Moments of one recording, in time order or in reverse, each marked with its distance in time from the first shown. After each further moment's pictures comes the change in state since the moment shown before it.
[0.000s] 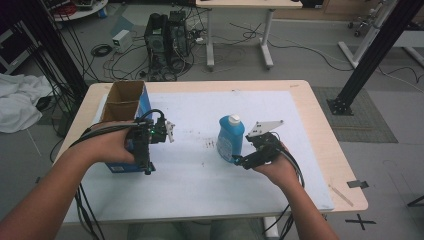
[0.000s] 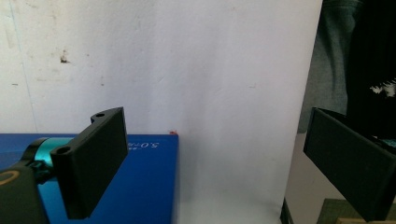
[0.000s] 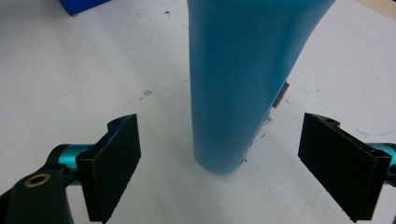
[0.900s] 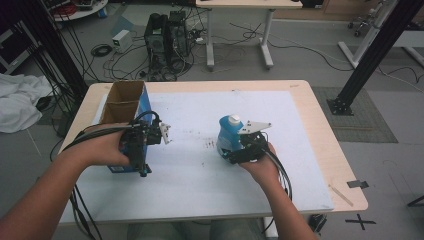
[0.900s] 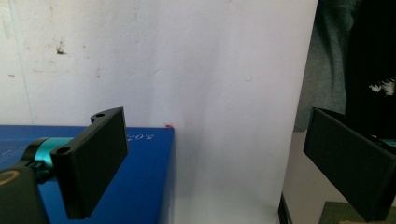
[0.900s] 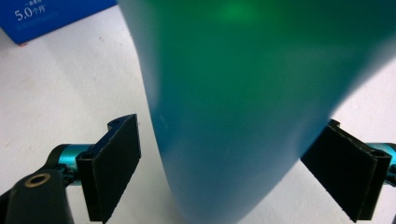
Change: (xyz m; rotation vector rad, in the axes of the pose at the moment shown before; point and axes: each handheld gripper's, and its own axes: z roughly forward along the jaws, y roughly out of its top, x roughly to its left) left arm -0.006 -0.011 -0.002 -0.014 0.011 -0.006; right arm 0.006 0.003 0.038 -0.081 -0.122 0.082
